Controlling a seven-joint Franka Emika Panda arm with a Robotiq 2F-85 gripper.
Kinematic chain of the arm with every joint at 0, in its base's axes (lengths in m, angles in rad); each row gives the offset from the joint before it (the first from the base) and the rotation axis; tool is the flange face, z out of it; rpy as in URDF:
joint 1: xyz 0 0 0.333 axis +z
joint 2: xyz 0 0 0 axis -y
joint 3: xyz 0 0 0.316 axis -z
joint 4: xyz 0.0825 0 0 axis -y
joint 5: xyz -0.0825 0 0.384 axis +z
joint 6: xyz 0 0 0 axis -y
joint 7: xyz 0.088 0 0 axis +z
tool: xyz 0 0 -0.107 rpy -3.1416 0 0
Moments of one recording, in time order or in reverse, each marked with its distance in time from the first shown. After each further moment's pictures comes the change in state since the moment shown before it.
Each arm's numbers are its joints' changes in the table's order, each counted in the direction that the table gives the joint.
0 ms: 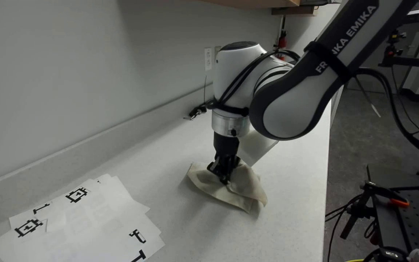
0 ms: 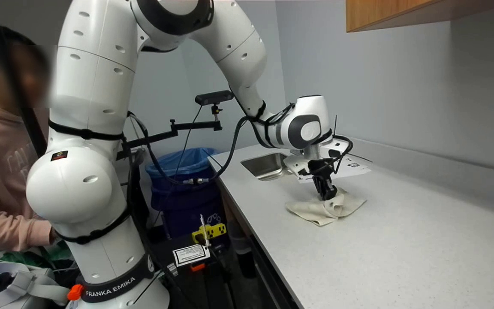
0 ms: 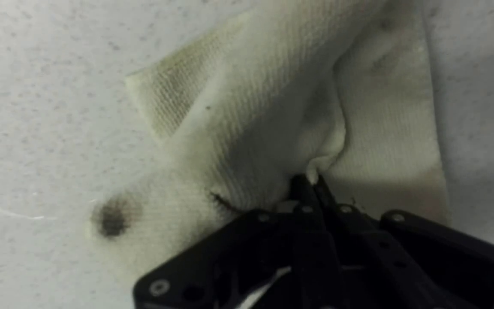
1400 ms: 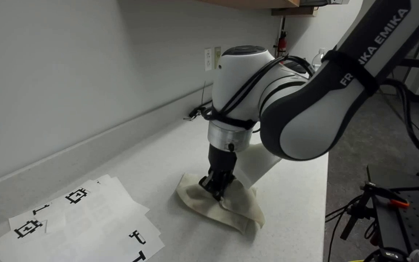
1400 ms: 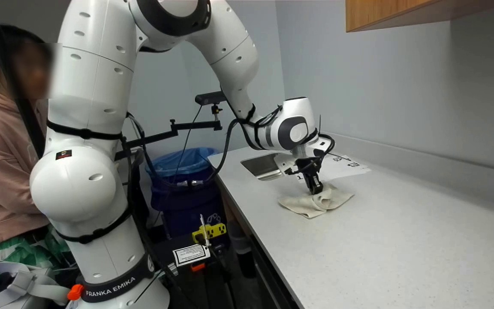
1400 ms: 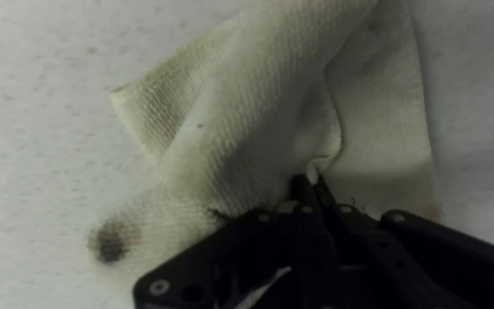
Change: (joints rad) arm 0.057 0.005 -0.039 -0.034 -0.015 0.087 -0.128
